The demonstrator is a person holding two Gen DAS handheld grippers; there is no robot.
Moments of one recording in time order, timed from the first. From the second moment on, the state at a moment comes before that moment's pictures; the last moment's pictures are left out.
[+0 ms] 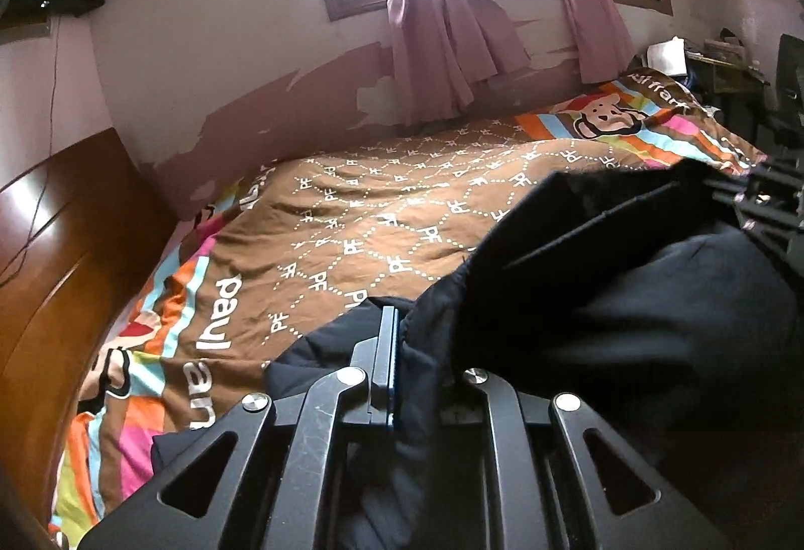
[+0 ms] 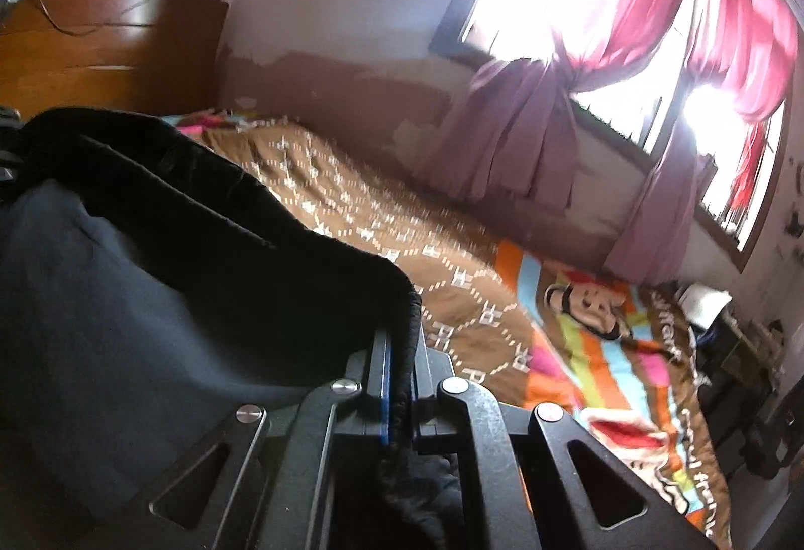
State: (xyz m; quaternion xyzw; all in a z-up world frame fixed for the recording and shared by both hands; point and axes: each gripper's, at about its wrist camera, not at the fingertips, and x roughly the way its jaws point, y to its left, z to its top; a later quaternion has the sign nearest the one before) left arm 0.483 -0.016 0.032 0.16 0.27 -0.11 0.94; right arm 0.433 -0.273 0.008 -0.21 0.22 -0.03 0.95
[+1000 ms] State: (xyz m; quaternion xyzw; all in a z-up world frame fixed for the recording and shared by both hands) left arm 0.399 -0.007 0.048 0.05 0.29 -0.25 0.92; right arm 0.345 -0.274 0.026 -0.10 0.25 0.14 0.95
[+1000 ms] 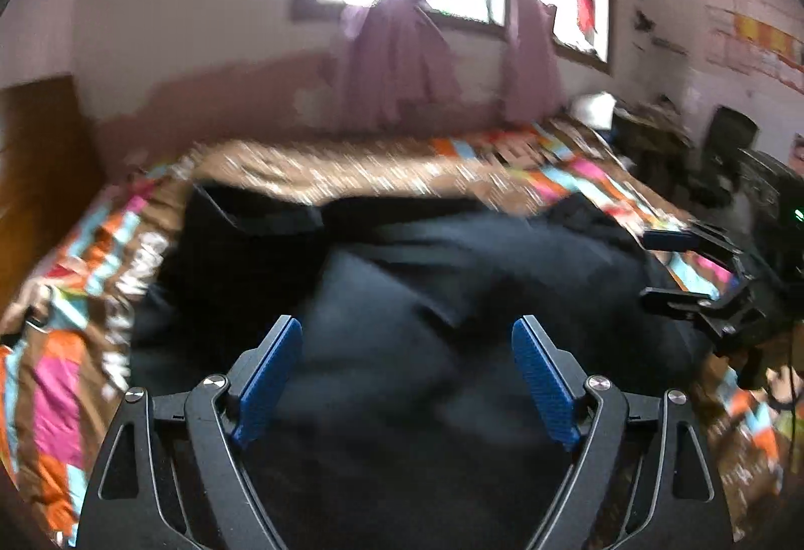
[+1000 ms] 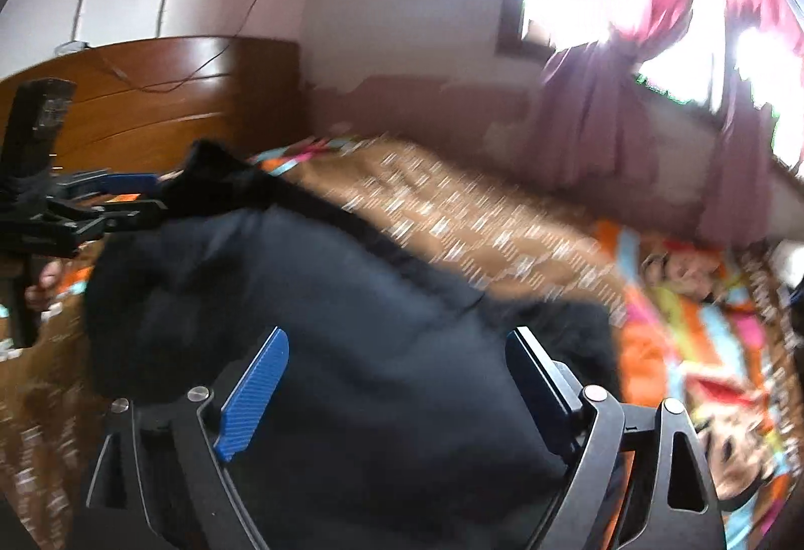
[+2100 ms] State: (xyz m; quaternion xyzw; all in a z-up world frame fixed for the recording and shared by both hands) left arm 0.521 0.001 0.011 0.02 0.37 -0.09 0.93; right arm 0.482 -0.283 -0.024 -0.05 0.38 0.09 0.92
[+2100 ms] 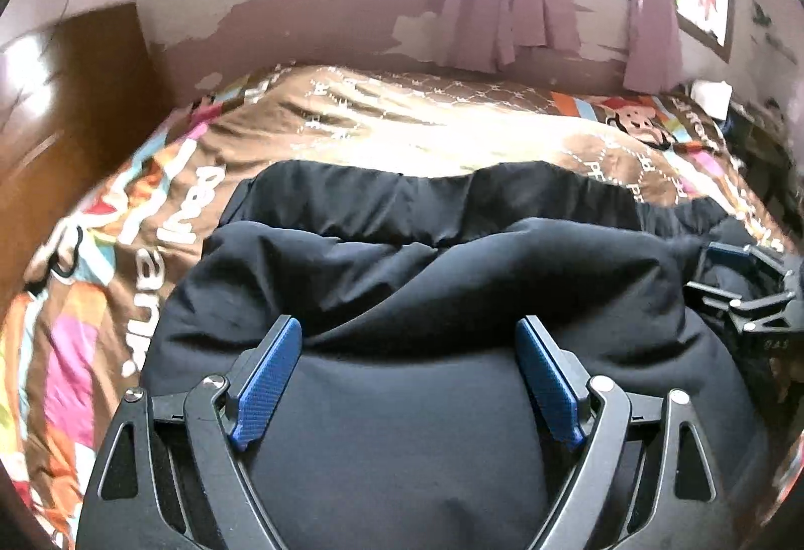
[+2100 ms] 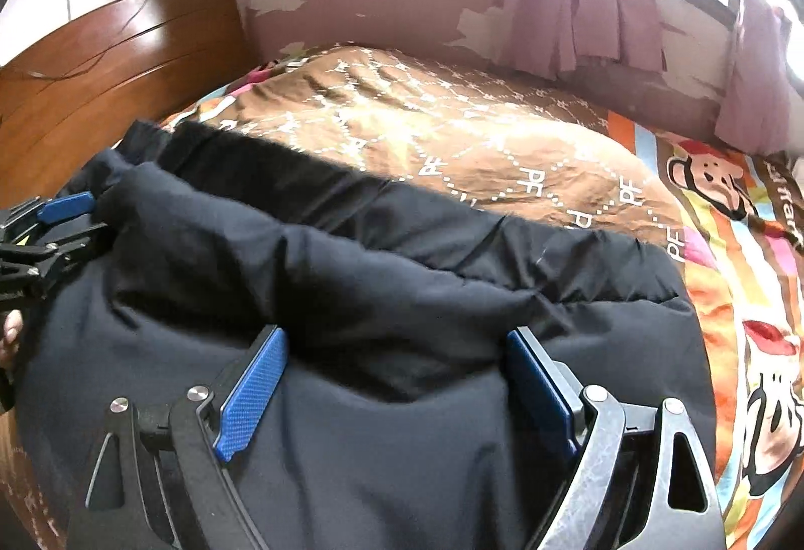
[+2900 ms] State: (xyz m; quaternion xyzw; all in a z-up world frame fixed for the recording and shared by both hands) left arm 0.529 0.009 -0.002 -0.02 0.38 -0.11 0.92; right arm 0.509 -0.297 -0.051 0.00 0.39 0.10 0.91
